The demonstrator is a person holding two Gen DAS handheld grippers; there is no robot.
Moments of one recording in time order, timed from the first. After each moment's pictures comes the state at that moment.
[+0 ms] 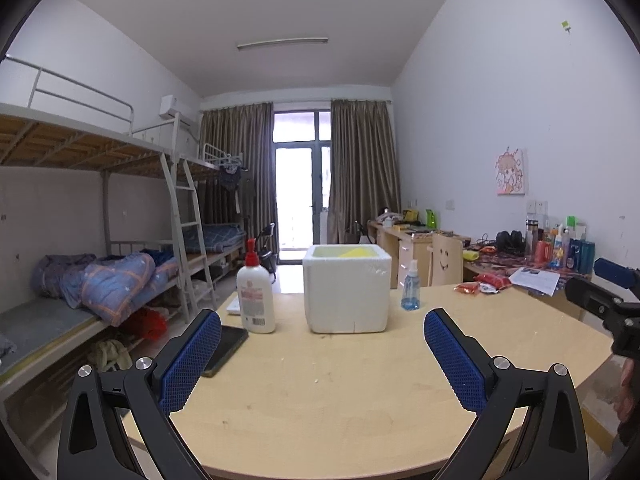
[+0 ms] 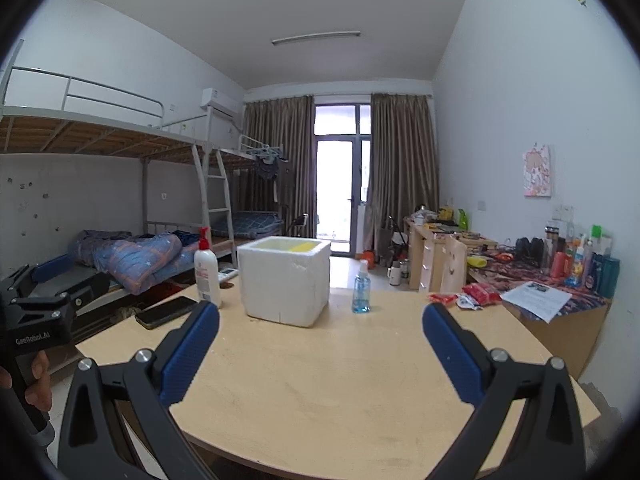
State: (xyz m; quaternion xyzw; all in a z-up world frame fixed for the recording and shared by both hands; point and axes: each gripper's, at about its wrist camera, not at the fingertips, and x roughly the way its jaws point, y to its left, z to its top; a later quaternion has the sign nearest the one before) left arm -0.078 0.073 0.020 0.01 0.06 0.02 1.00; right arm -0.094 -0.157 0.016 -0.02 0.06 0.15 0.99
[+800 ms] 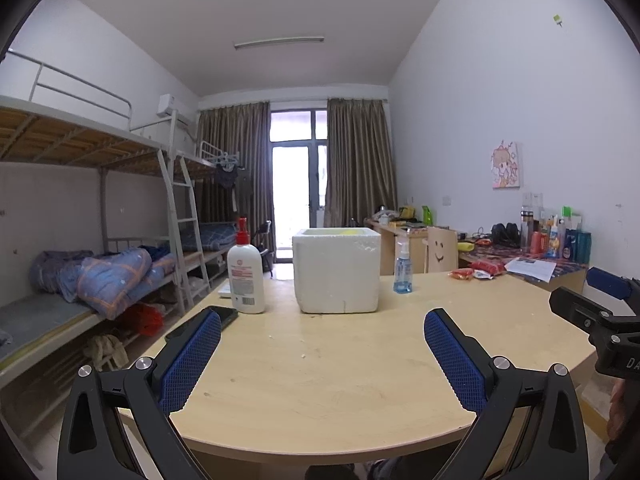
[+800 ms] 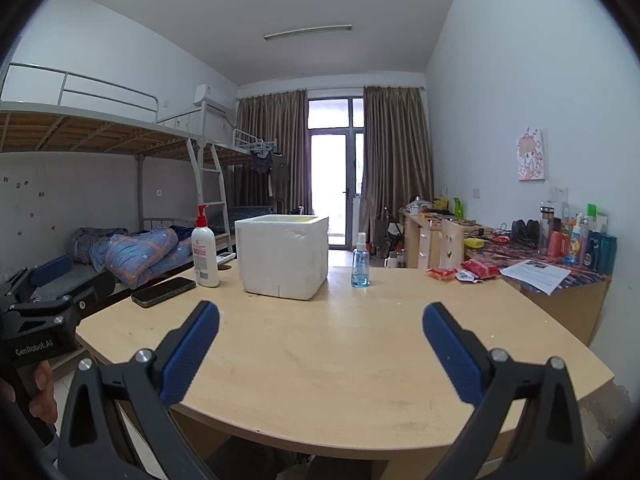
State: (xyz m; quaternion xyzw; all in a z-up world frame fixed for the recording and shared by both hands) left arm -0.089 0.061 -0.019 0.01 0.06 0.02 1.00; right arm -0.109 -0.154 -0.024 -0.01 0.07 0.14 0.99
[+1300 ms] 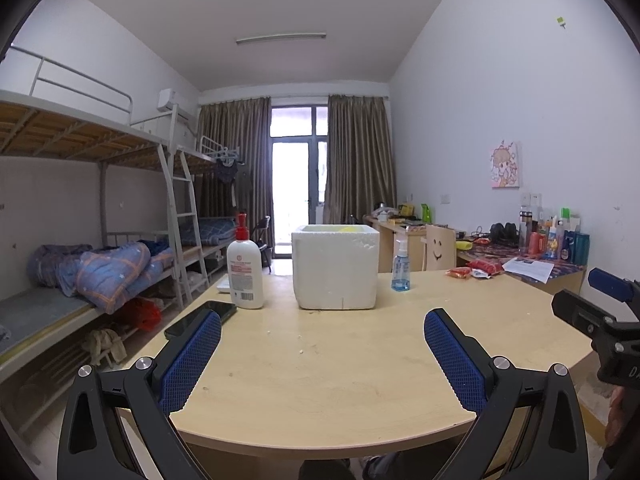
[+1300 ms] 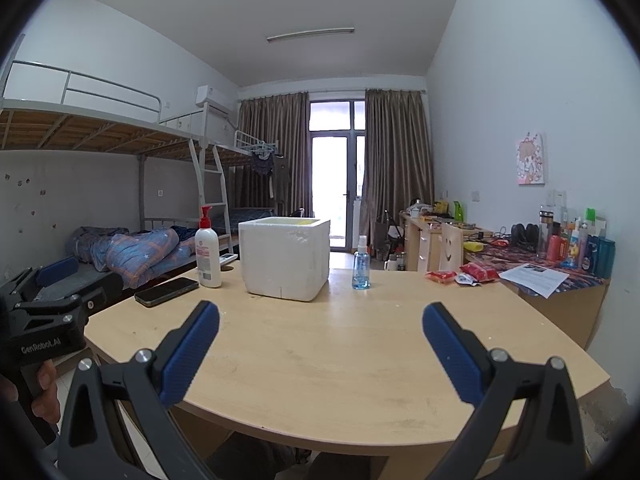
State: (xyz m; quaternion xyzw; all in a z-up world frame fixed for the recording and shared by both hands) left arm -0.096 0.065 -0.016 0.00 0.07 0.02 1.00; right arm -0.115 -0.152 -0.023 -0.02 0.07 0.14 0.99
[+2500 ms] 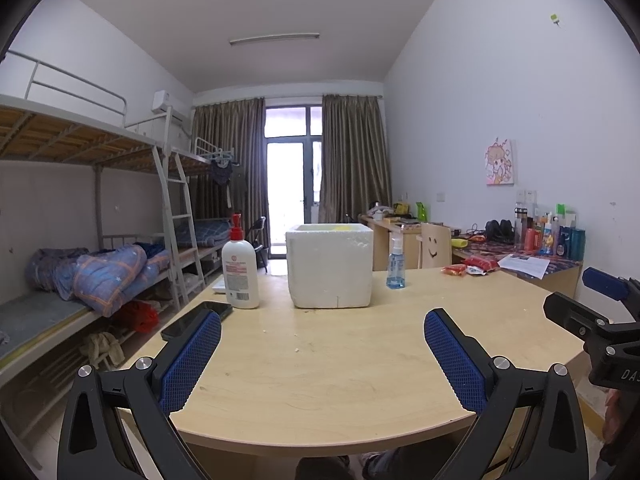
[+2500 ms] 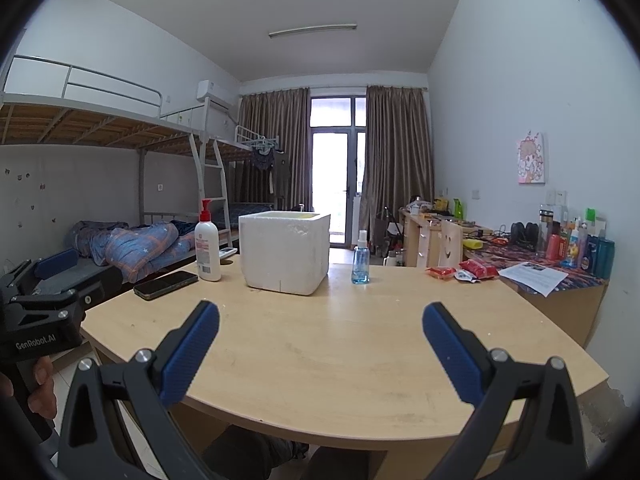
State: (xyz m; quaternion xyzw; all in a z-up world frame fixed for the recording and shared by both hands) left arm -0.095 0.060 -0.018 0.01 0.07 0.01 1.00; right arm -0.119 -0.149 -0.027 -0.02 0.07 0.13 0.99
